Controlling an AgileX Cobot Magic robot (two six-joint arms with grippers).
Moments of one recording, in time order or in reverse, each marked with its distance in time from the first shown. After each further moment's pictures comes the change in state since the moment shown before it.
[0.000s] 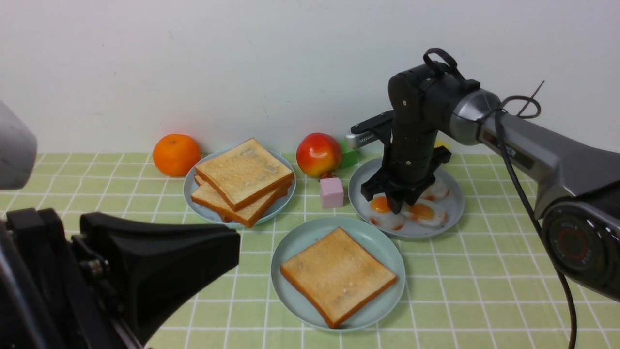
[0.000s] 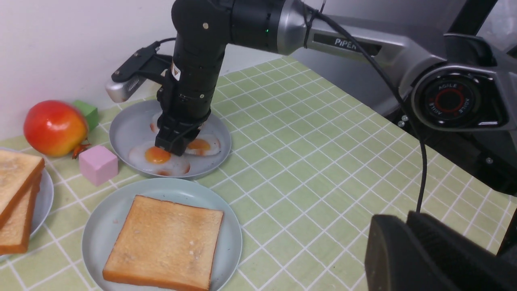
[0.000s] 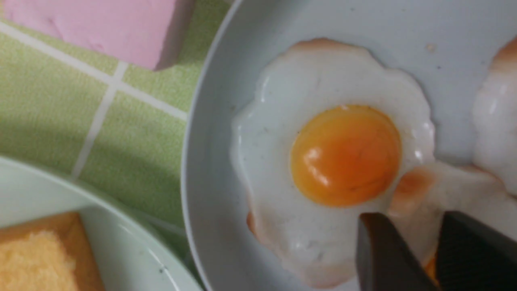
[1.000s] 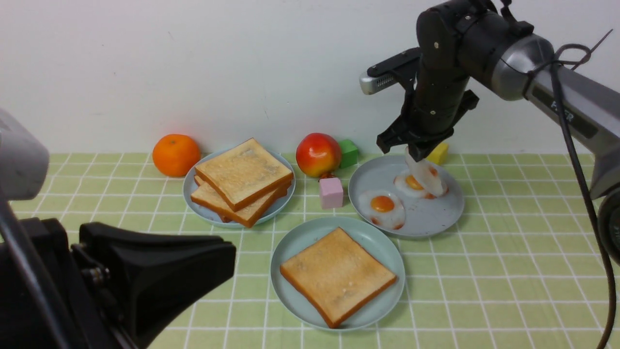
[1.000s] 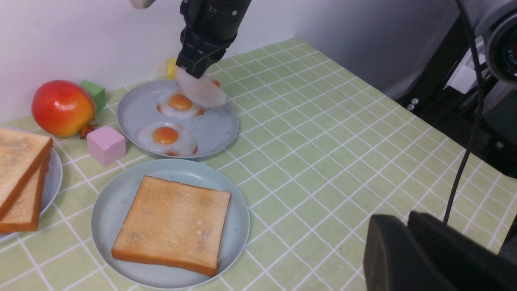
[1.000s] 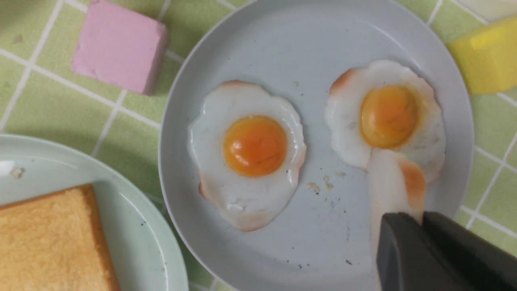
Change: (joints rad) right arm -0.004 -0.166 0.006 -0.055 0.010 0.000; left arm 0.000 -0.001 0.000 0.000 0.046 0.000
